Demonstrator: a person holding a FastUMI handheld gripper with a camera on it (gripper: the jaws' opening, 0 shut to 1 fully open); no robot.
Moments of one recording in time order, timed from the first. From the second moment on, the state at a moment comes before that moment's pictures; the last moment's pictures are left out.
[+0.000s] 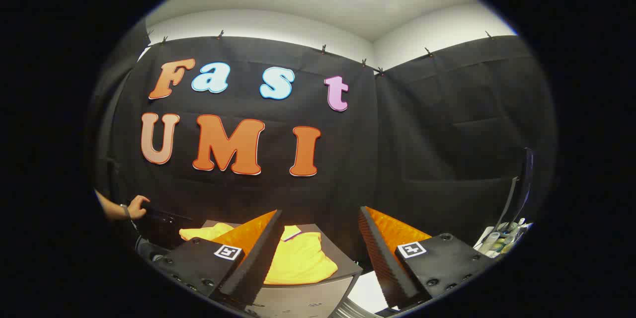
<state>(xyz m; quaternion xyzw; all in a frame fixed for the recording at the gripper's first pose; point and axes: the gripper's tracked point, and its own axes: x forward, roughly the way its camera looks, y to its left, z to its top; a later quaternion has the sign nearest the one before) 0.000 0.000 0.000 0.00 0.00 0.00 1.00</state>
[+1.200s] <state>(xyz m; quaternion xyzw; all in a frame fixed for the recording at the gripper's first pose) -0.011 0.042 0.004 0.03 0.01 0.13 0.99</state>
